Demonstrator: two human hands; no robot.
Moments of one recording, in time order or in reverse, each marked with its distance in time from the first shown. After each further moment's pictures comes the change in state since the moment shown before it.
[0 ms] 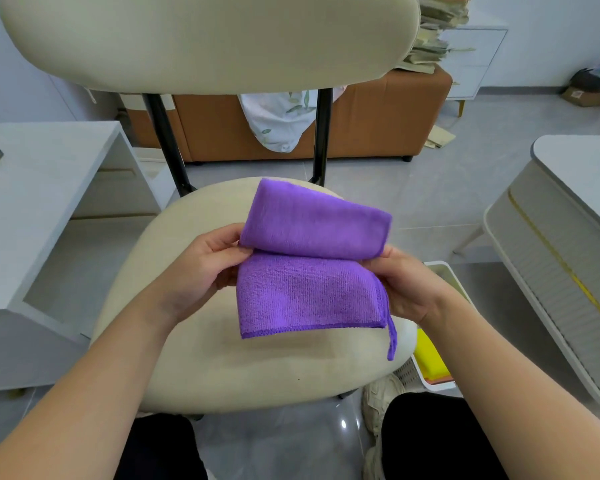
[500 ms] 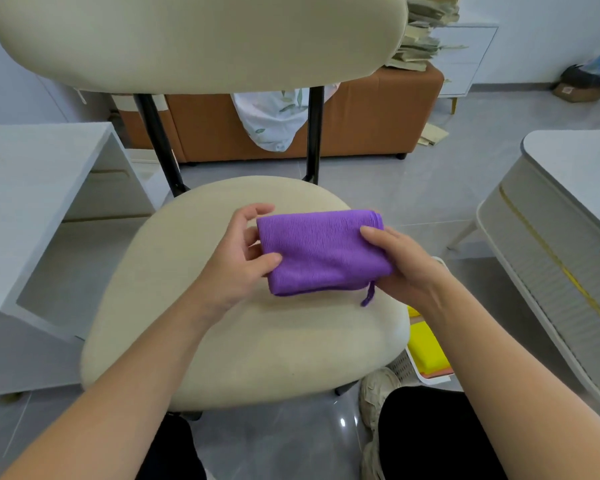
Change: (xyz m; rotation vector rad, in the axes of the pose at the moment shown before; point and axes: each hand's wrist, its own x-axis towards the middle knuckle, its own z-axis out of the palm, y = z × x) left_hand 0.015 -0.014 0.035 0.132 0.154 0.072; right_hand 0.000 -0.008 -0.012 -0.083 0.313 -0.075
